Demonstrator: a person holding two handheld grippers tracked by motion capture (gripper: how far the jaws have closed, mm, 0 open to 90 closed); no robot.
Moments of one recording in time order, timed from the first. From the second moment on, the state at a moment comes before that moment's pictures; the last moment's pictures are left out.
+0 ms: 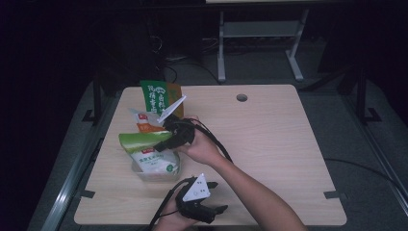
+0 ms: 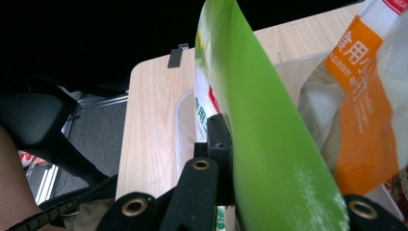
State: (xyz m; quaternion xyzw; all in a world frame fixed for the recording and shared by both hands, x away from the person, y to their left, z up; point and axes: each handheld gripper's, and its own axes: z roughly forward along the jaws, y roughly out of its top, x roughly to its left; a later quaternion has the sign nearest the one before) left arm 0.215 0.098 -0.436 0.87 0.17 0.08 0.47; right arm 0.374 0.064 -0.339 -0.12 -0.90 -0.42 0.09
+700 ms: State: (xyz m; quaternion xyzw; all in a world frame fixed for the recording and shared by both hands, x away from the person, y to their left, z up) left arm 0.220 0.102 -0.436 0.86 0.18 0.08 0.47; right arm 0.374 0.042 -0.338 -0.14 -0.88 -0.44 0.10
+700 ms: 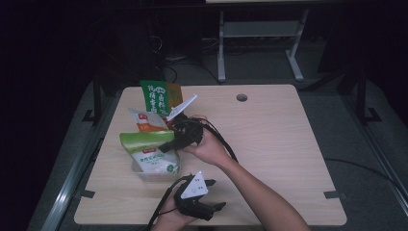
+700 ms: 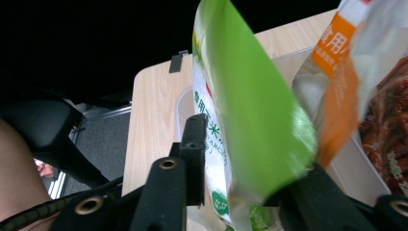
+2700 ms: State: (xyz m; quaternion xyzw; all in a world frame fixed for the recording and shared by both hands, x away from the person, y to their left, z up) left arm 0.232 0.111 -0.437 0.86 0.20 0.09 0.46; right arm 0.378 -0.122 -0.356 -0.28 -0.85 -0.44 0.08
